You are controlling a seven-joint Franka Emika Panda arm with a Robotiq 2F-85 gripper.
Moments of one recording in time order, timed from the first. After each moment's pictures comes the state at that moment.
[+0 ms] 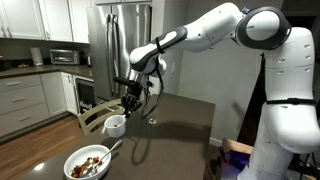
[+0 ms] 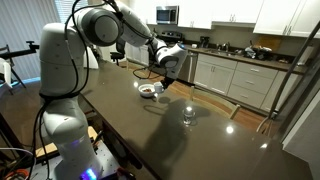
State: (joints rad) arm 0.00 0.27 0.01 -1.93 0.50 2.22 1.40
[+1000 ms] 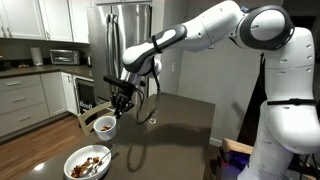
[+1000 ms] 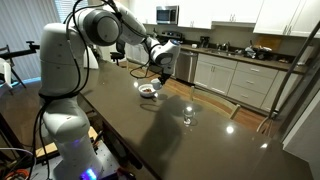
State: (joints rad) arm 0.07 0.27 0.04 -1.91 0.46 2.31 1.36
